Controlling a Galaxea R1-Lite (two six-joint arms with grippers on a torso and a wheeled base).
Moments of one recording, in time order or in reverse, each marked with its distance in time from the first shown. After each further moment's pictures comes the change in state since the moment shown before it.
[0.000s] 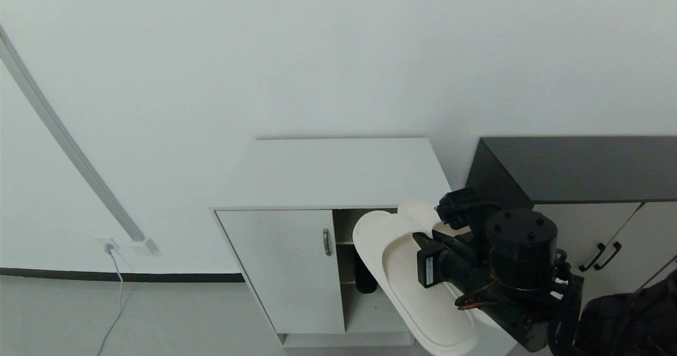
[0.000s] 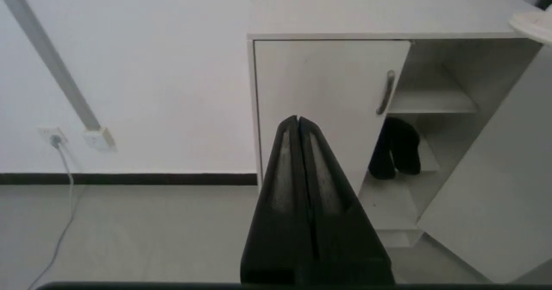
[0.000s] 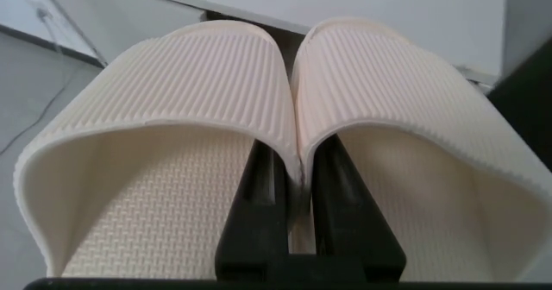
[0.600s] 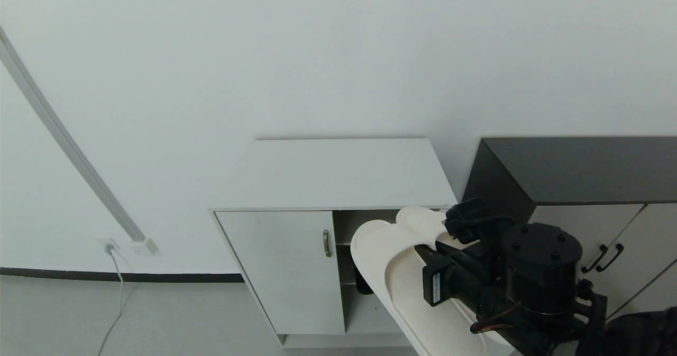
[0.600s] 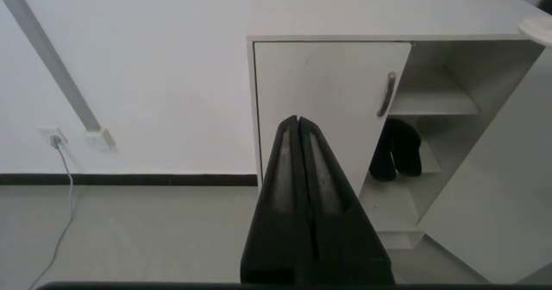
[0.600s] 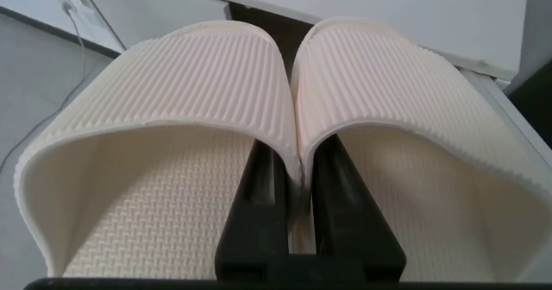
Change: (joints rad) left arm 0.001 0.000 0.000 0.001 0.001 0.000; right arm 0.060 -0.048 0.077 -0.024 0.003 0.002
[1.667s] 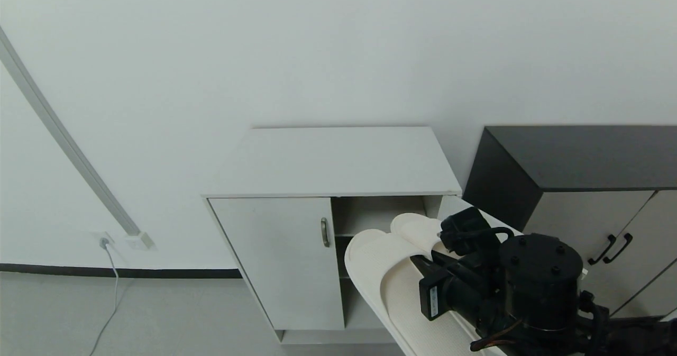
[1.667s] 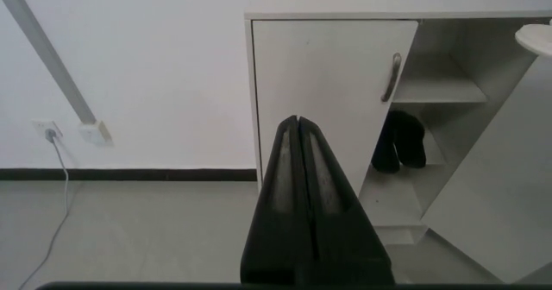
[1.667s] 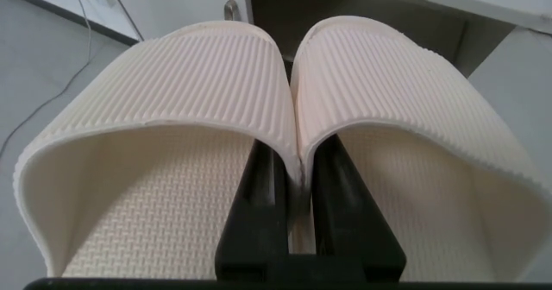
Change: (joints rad) left arm 0.000 0.000 0.000 0.000 0.000 0.000; right arm 0.033 -0.003 0.021 -0.001 0.000 -0.001
